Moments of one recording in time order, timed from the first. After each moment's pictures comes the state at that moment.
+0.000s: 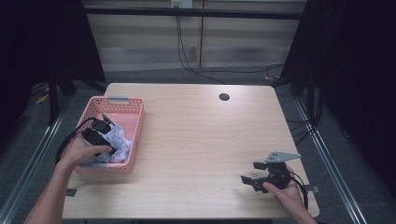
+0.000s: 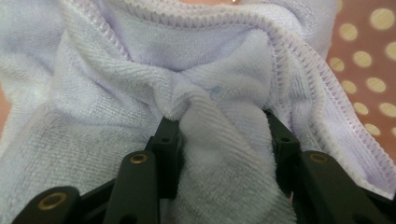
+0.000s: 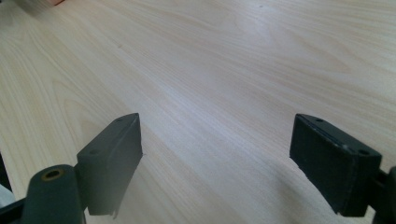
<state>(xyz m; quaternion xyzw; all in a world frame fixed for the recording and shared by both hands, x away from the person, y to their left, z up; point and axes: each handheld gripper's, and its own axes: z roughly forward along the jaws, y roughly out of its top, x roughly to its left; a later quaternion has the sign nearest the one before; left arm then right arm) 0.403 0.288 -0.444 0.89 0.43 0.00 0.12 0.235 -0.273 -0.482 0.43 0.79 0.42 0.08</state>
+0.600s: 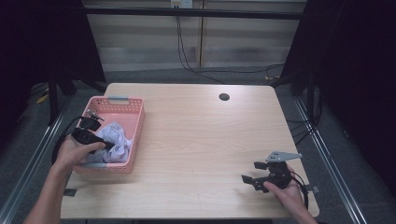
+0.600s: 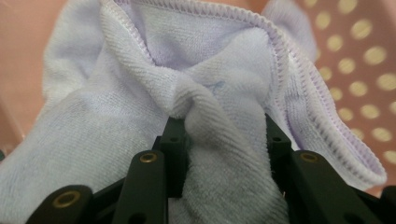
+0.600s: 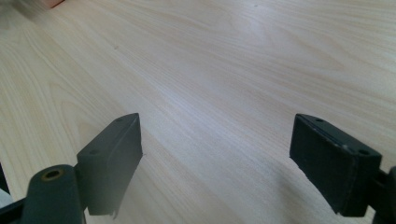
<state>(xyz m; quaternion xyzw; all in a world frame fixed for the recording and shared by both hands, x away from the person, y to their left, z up) 0.396 0.316 -0.430 0.85 0.47 0.01 0.22 0.235 -0.275 -0.482 0.44 0.79 0.42 0.08</state>
